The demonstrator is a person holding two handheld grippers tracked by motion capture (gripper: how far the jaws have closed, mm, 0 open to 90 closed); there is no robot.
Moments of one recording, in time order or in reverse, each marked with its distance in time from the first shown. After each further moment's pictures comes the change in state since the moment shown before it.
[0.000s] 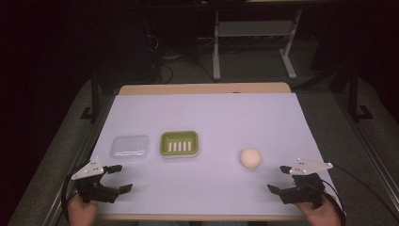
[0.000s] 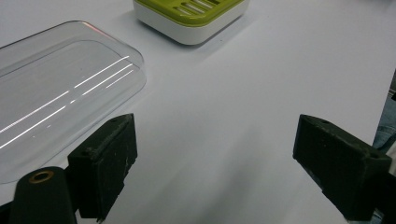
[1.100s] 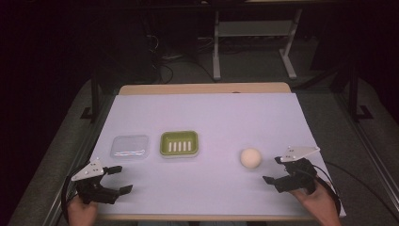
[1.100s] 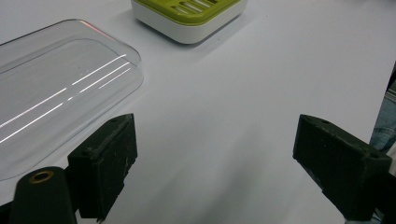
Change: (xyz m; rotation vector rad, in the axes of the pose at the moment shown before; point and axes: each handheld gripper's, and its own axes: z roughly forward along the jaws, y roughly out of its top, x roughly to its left) left arm -0.004 -0.002 -0.001 -0.007 -0.001 -0.010; right arm -0.015 0.032 0.015 0.079 0.026 -0.045
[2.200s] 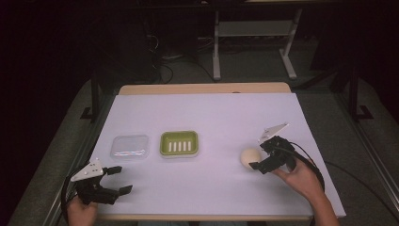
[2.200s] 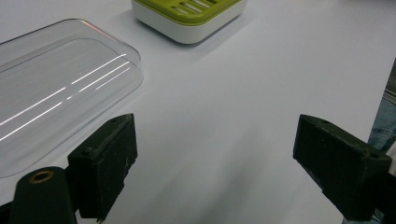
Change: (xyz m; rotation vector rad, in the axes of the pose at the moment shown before) left arm 0.000 0.000 -0.001 0.000 0.002 0.004; right arm -0.015 0.062 0.039 0.167 0.047 -0.050
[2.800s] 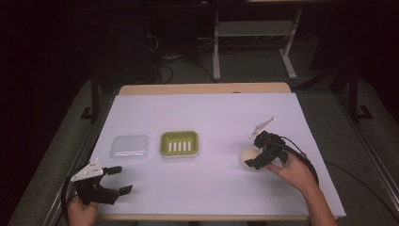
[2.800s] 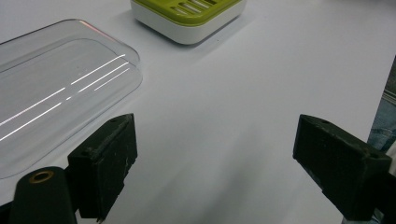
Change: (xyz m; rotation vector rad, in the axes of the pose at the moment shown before) left arm 0.000 0.000 0.001 0.000 -0.004 0.001; right arm -0.007 0.019 0.019 0.098 0.014 -0.011
